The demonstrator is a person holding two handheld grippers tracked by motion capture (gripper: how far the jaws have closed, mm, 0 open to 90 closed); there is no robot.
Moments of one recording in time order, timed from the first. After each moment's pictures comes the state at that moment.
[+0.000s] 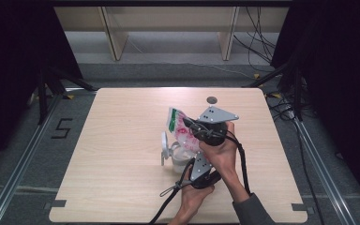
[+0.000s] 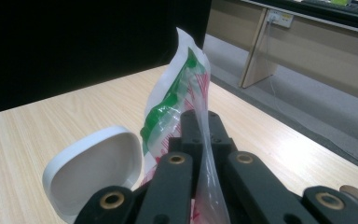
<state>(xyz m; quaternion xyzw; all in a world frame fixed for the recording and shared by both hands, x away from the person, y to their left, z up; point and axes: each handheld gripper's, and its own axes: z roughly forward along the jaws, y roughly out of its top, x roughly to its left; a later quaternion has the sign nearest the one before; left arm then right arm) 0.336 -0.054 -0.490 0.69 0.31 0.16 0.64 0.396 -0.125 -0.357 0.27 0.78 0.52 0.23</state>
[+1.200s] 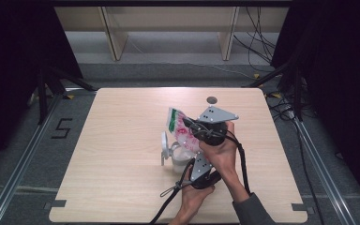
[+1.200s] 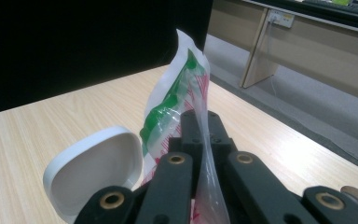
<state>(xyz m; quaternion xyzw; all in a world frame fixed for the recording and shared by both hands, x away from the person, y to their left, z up) 0.336 -0.054 -0.490 0.69 0.31 0.16 0.64 0.397 -0.125 -0.356 0.27 0.78 0.51 0.23</state>
